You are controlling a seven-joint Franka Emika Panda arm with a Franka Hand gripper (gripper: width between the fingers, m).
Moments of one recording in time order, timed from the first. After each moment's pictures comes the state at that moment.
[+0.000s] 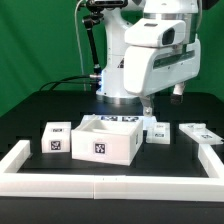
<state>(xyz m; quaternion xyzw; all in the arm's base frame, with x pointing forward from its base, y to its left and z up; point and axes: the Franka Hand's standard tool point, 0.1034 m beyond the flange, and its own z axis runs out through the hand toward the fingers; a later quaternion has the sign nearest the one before) 0.559 0.055 0.112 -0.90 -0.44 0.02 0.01</state>
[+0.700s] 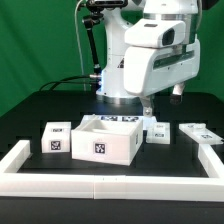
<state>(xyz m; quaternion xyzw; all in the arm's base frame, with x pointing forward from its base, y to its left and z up) 0.544 0.050 0.105 -0.86 -0.50 -0.01 0.00</state>
